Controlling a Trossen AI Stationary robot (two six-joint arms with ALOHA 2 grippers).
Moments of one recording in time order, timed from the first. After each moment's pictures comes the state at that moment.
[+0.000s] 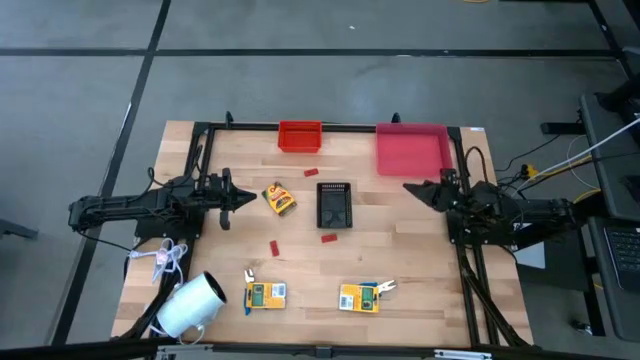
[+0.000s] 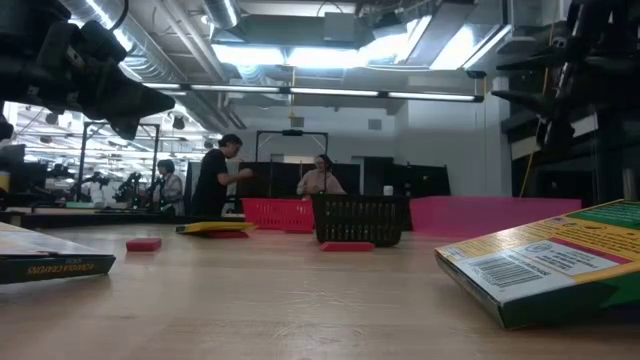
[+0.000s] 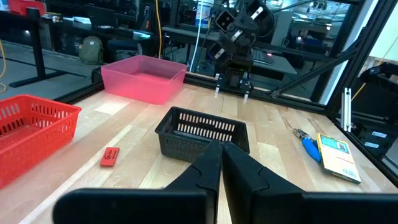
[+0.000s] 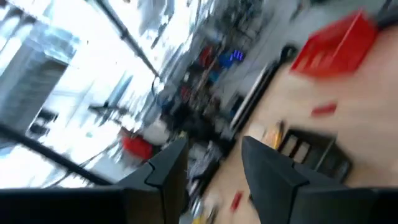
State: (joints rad) left arm 0.15 0.09 0.01 0.02 -0.01 -0.21; right arm 0.03 0.03 0.02 0.12 0.24 1.02
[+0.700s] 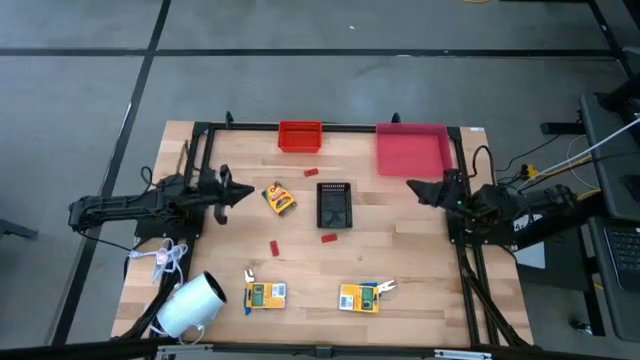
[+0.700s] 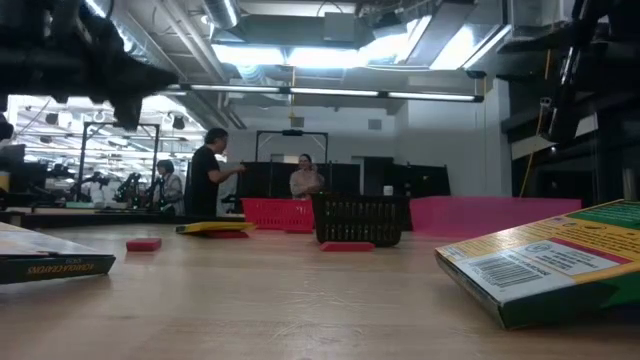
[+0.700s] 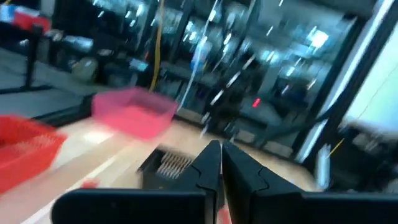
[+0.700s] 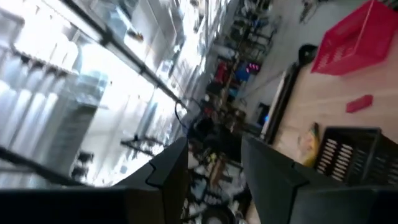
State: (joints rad) left arm 0.15 0.09 0.01 0.21 -0.03 -0.37; right arm 0.22 0.08 0.02 0.31 0.54 1.14
